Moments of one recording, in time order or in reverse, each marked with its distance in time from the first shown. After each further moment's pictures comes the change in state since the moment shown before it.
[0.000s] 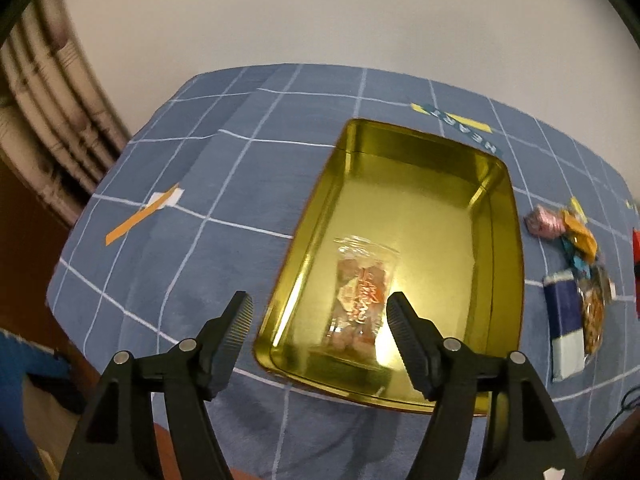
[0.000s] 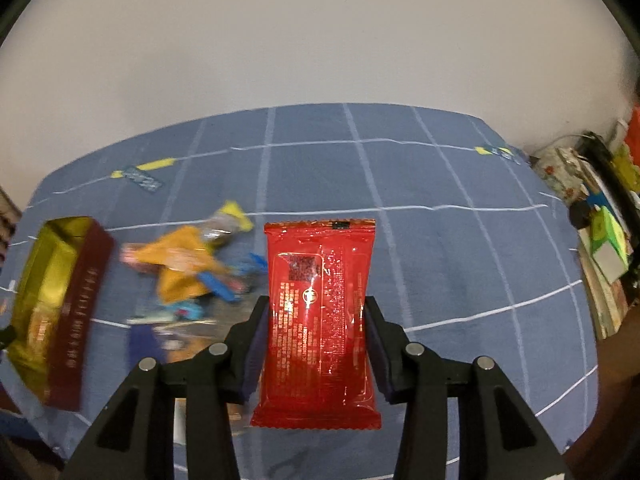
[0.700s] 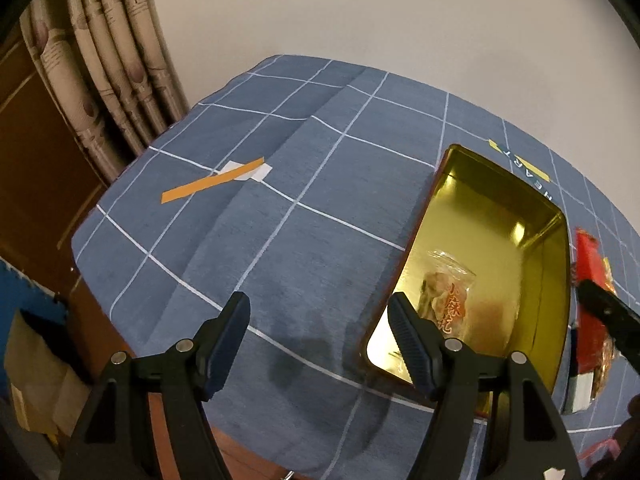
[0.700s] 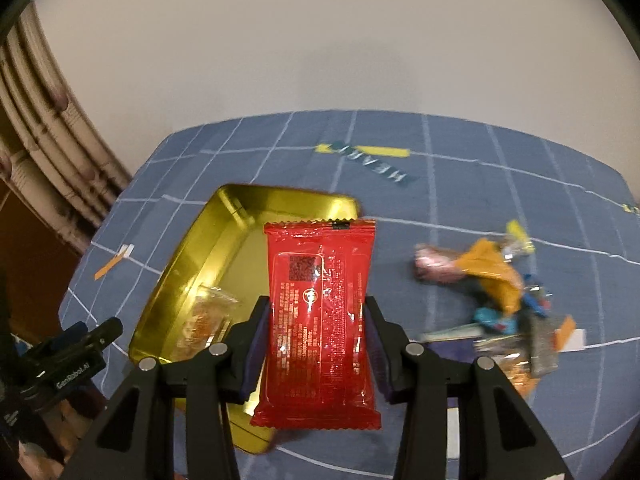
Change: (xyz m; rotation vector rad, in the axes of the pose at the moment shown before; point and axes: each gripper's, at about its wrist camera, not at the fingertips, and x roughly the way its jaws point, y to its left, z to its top) left arm -0.002 0.069 -0.008 -0.196 -0.002 0.070; right arm -0.018 0.222 -0.008 -0.182 0.034 0.321
